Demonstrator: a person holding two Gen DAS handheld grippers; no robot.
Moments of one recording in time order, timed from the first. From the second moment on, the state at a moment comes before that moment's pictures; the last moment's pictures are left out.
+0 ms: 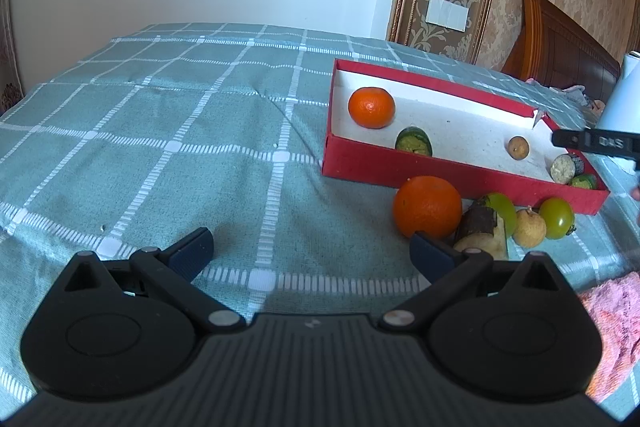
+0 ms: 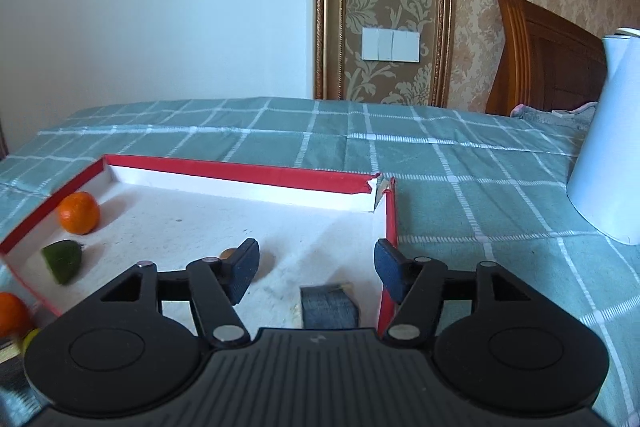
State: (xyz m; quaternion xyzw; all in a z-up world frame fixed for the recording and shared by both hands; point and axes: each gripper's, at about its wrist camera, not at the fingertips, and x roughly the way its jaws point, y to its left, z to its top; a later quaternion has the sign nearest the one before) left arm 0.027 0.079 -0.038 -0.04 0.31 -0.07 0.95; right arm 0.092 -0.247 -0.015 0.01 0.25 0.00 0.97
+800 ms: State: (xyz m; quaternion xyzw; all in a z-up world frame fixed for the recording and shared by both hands) left arm 0.027 0.078 -0.038 -0.04 0.31 -0.07 0.95; right arm 0.019 -0.248 -0.045 0.01 0.30 0.05 0.95
